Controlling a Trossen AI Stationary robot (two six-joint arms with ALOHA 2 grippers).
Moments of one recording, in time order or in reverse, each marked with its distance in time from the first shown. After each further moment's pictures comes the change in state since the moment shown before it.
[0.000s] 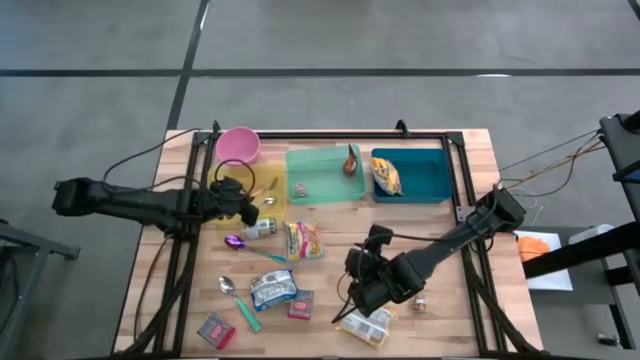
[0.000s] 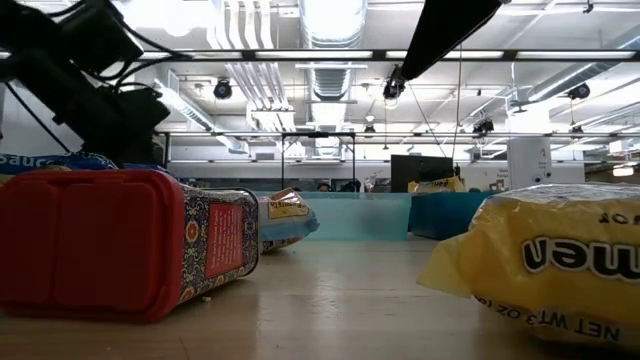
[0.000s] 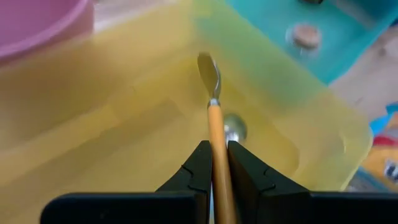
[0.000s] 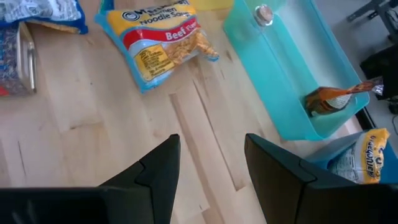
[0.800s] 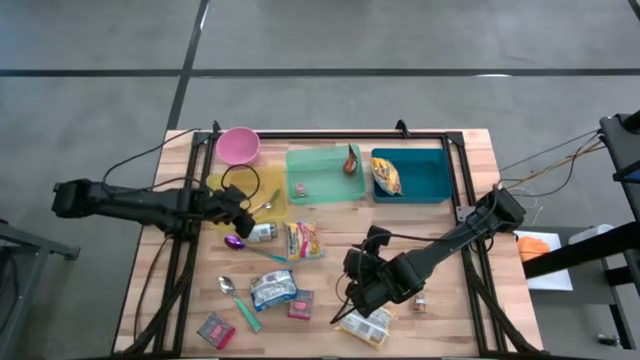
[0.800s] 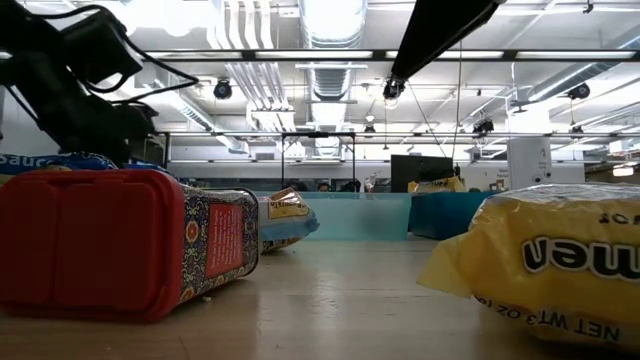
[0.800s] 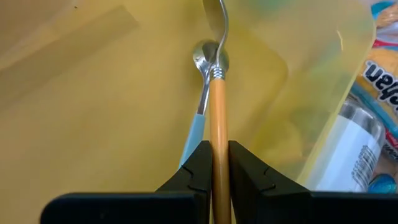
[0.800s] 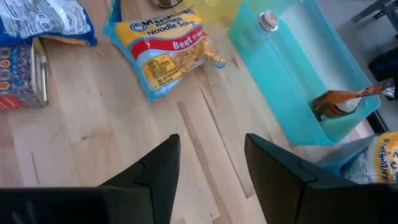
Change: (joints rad) left arm 0.032 0.003 0.013 -0.132 0.308 0.012; right arm 0.002 0.000 -0.008 0.055 0.002 0.002
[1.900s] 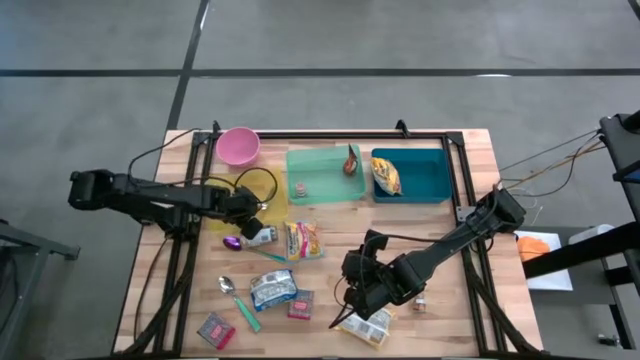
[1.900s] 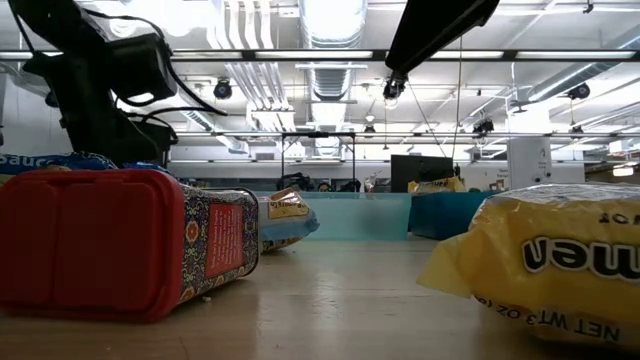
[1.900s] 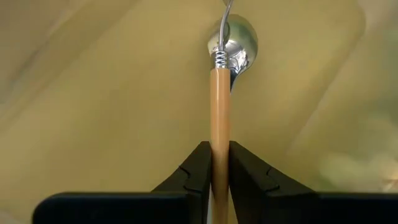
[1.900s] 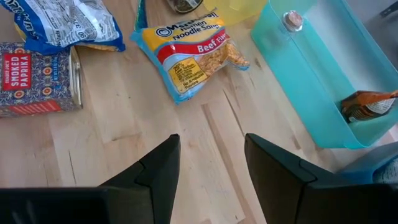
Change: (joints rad) left arm 0.021 0.329 0.150 -0.112 -0.011 0.049; right arm 0.007 0.001 0.000 0.066 -0.052 -0.007
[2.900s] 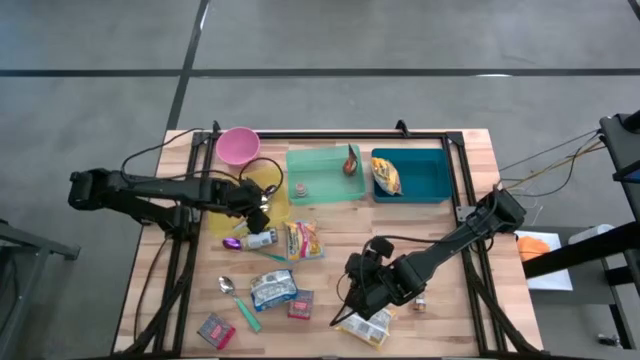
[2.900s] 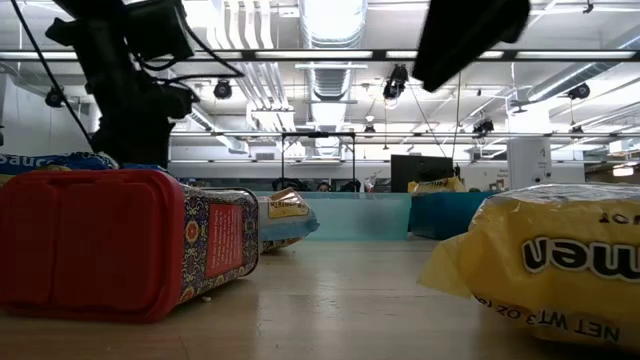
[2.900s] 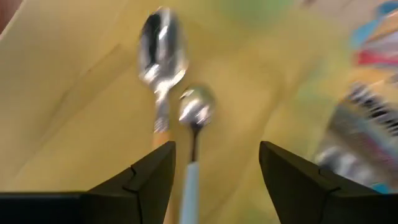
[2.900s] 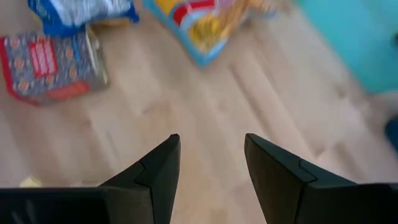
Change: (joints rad) left arm -0.007 -0.008 0.183 -0.071 -0.005 0.034; right arm 0.006 0.000 -0.009 -0.033 -0.184 0.226
